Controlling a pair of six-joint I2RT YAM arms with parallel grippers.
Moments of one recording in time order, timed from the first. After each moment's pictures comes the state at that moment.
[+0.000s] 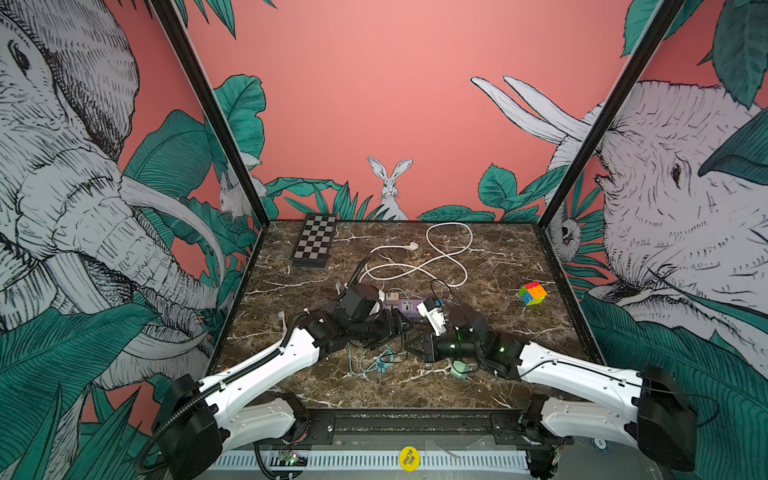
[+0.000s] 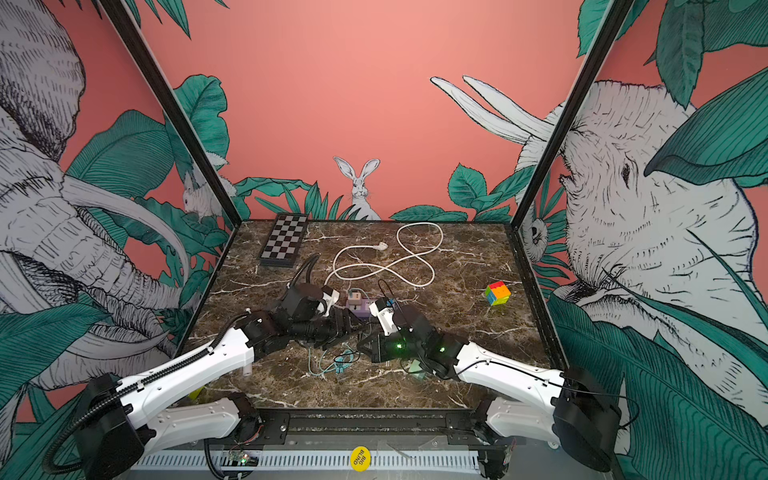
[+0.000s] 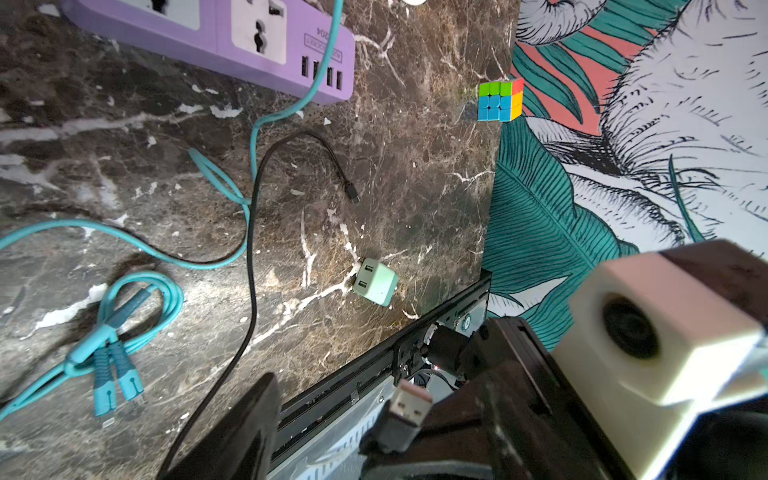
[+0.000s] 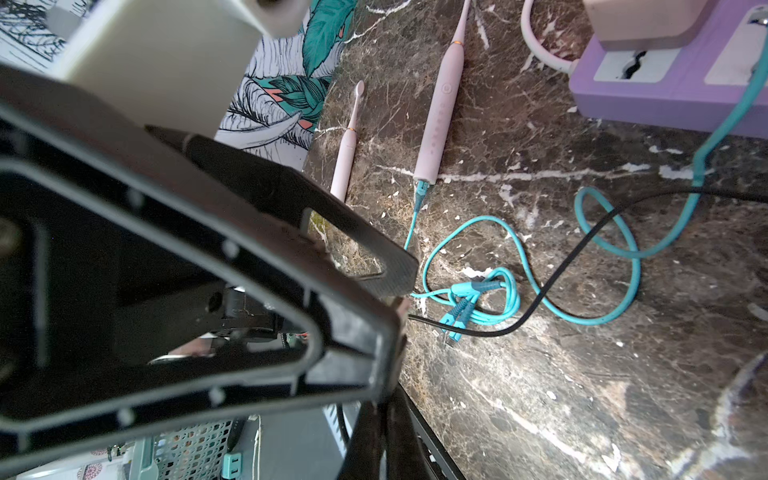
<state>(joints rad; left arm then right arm) -0.82 1.13 0.81 -0.43 0.38 -1.09 0.95 1.15 0.63 -0.01 -0.39 0.80</state>
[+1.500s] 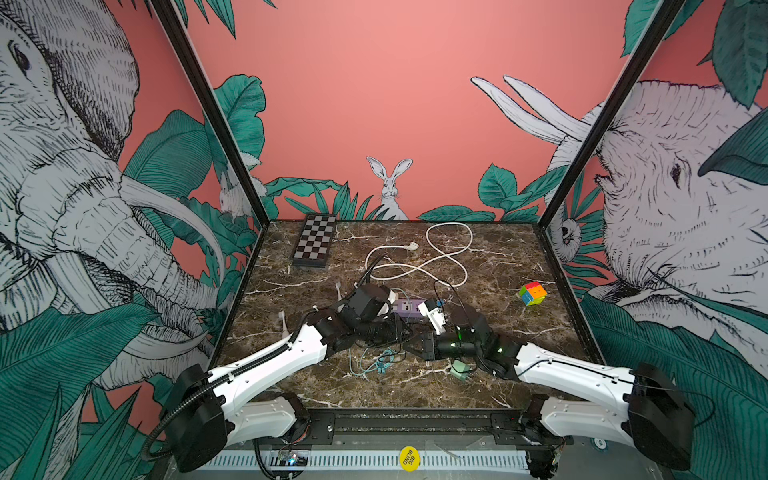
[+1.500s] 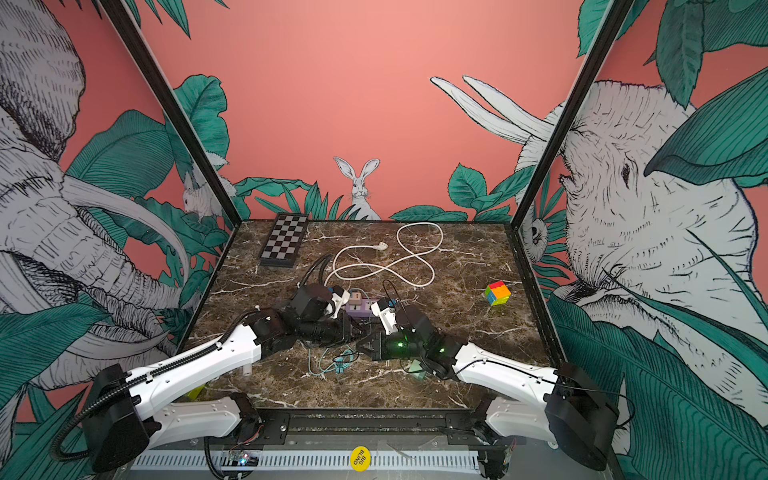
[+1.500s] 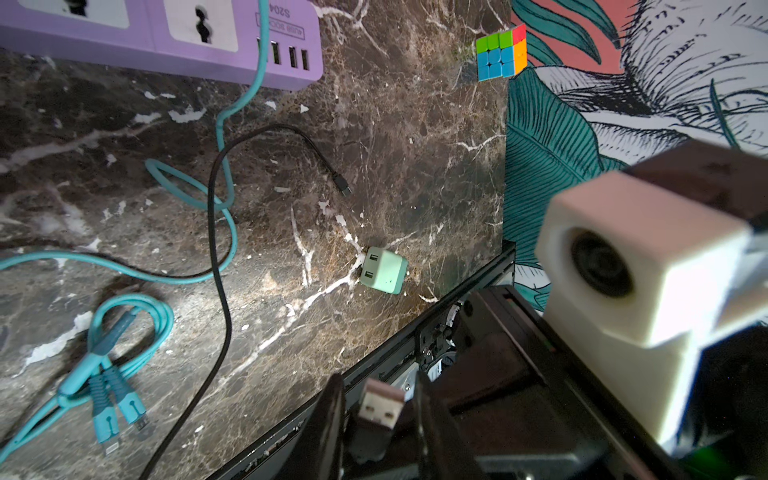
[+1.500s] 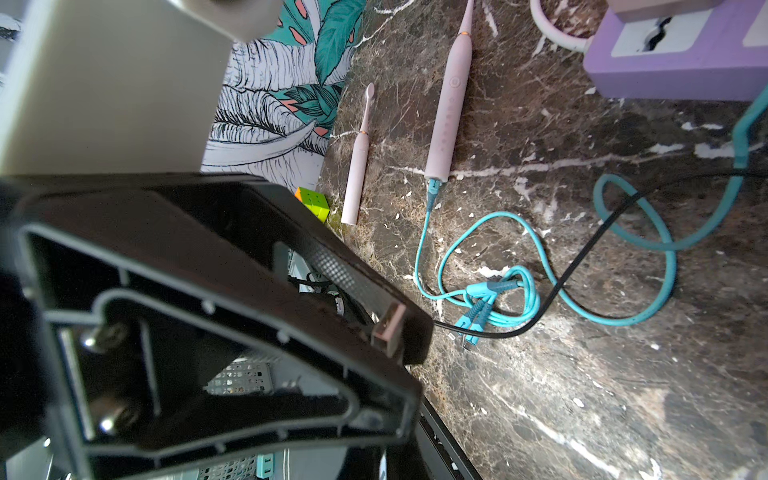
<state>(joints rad) -0.87 1.18 0.85 -0.44 0.37 -0.95 0.92 1.17 0.58 0.10 -0.45 0.88</state>
